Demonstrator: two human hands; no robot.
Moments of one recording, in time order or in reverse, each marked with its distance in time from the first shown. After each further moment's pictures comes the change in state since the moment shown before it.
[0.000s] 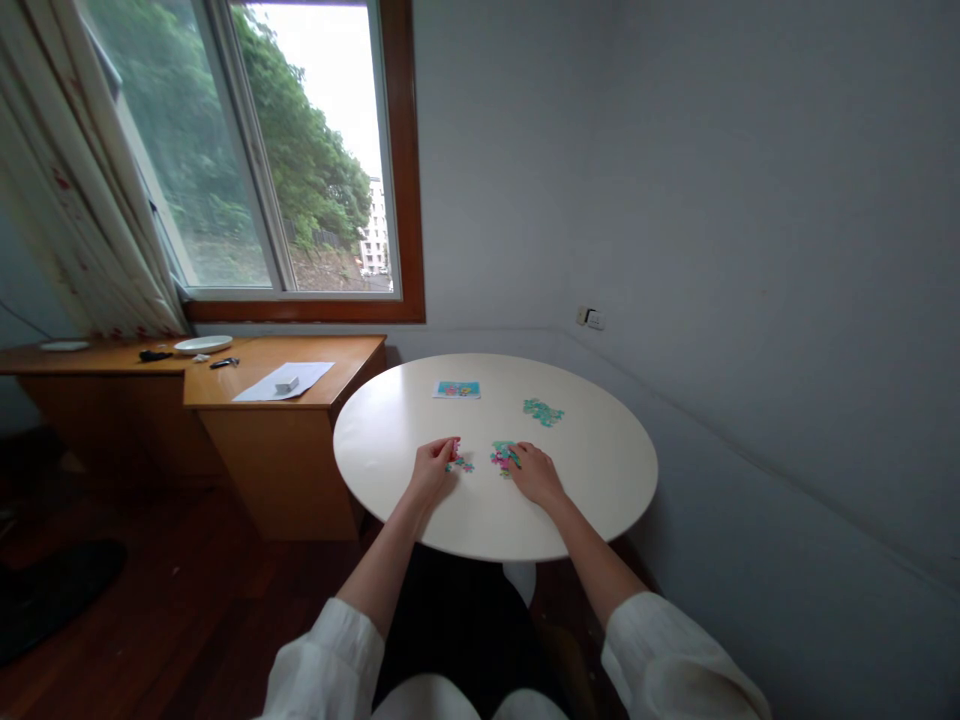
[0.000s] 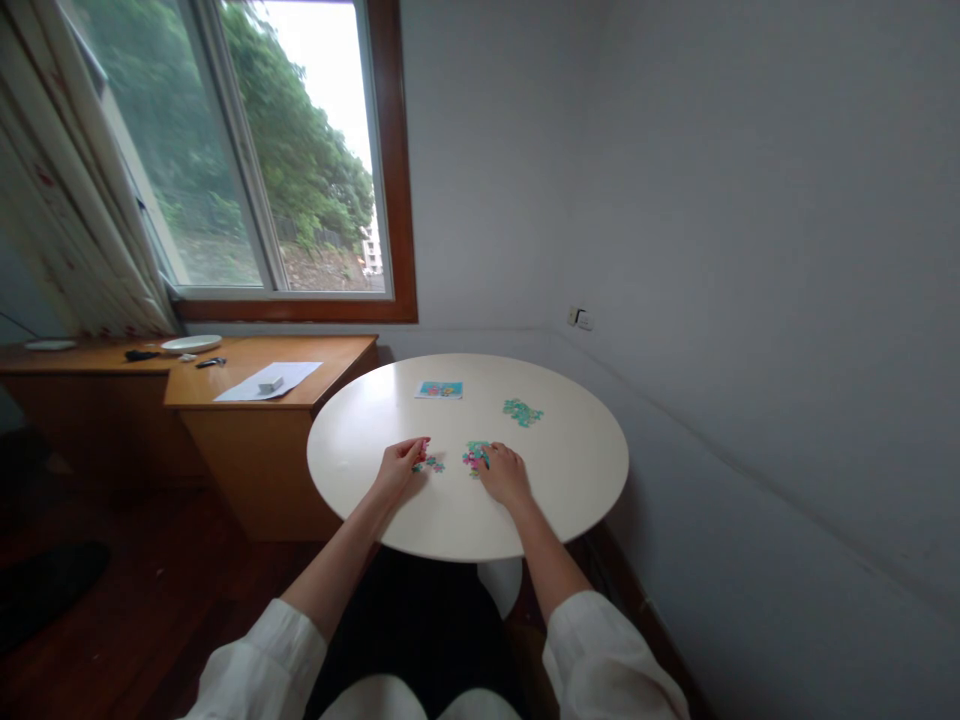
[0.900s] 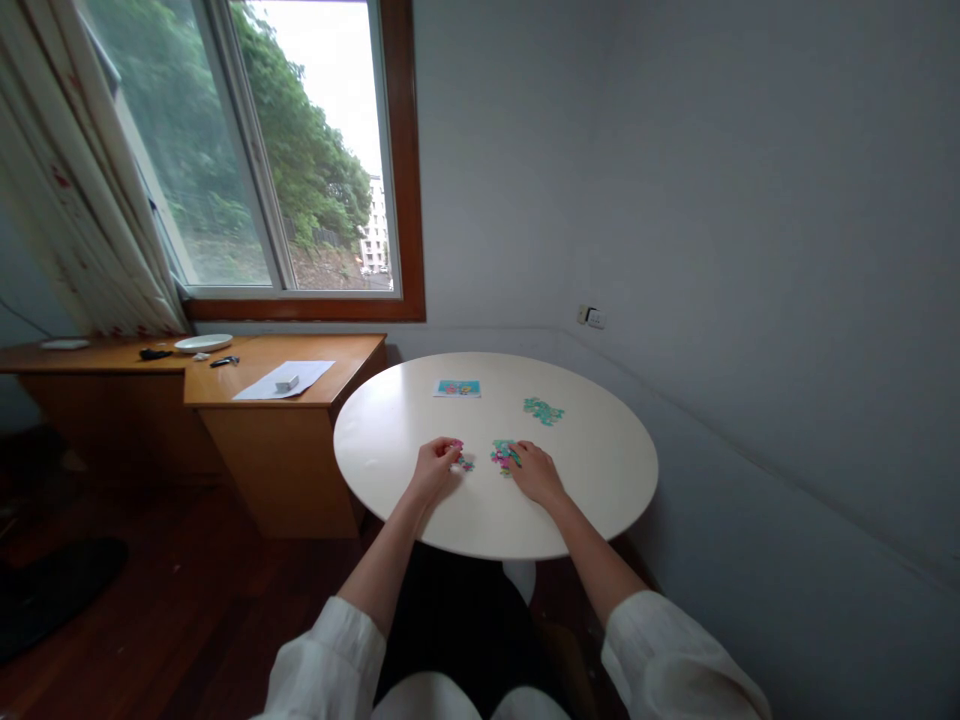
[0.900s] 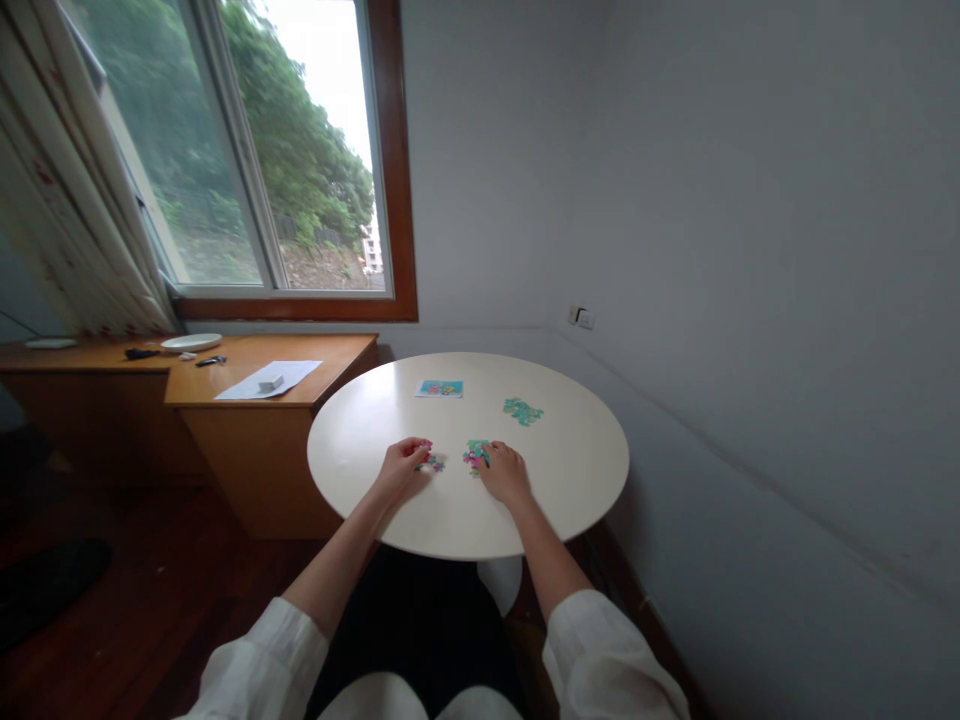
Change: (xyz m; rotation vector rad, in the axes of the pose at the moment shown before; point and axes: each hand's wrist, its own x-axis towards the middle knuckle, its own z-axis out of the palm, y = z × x) left_hand -0.003 0.002 0.001 0.016 -0.062 -0.006; right_hand 0.001 0.001 0.001 -0.024 0.007 -0.014
